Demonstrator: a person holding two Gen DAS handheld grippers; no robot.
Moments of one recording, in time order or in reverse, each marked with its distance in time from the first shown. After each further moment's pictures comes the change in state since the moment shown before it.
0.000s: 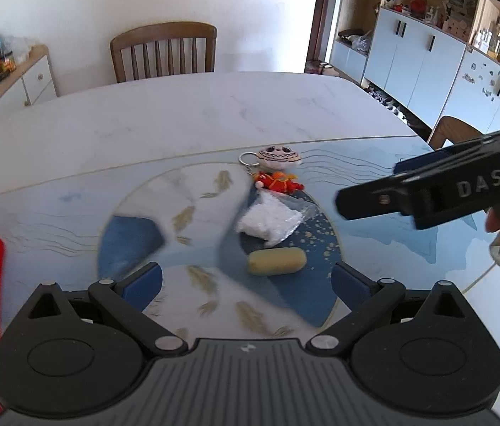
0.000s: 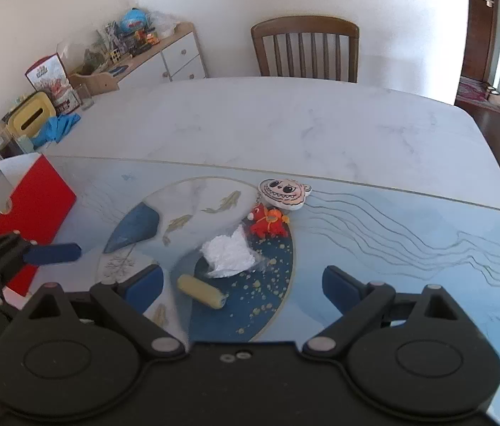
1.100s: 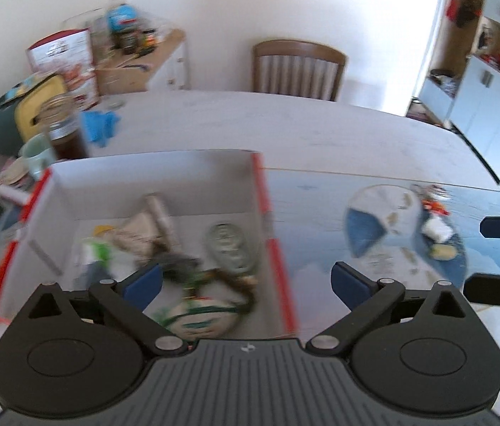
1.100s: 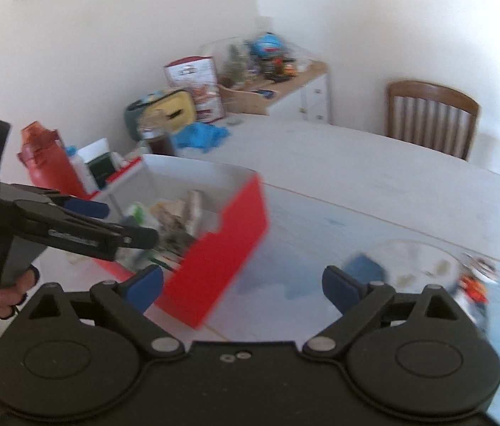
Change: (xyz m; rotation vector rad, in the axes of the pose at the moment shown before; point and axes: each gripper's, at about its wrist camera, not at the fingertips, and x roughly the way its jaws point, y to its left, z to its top) left arm -0.169 0.212 -0.033 -0.193 -0.023 0.198; right arm -0.043 0.217 0.000 -0.196 -0.128 0.179
